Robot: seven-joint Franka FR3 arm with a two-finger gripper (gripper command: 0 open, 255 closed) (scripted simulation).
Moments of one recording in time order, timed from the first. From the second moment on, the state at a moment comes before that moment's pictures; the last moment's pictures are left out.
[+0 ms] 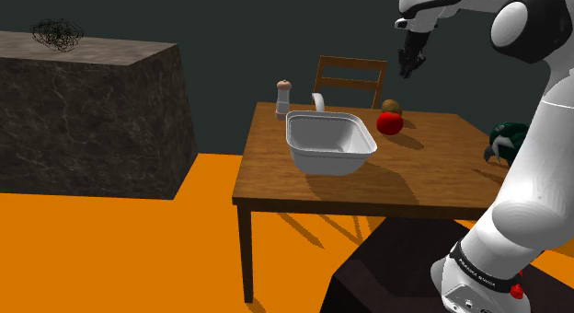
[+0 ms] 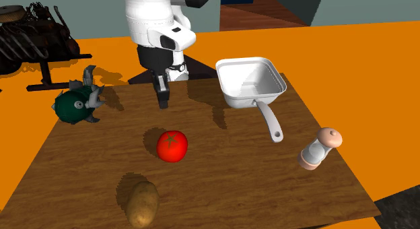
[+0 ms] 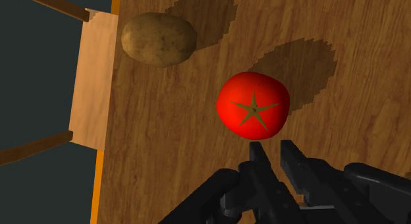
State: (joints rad) arm -0.13 0.21 -0.63 -1.54 0.04 1.82 -1.82
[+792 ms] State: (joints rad) arm -0.13 0.25 -0.62 -1.59 0.04 1.87 -1.82
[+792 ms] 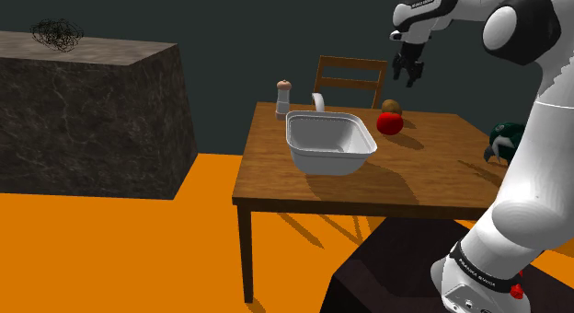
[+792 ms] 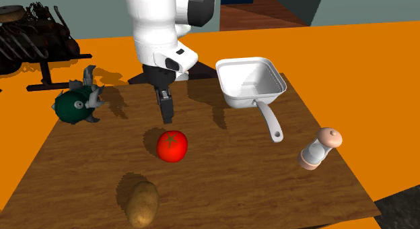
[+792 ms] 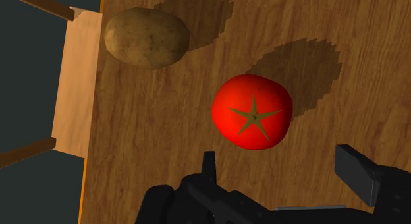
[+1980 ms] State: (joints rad) arm -0.15 0.38 -0.60 -1.73 0.08 2.07 -1.84
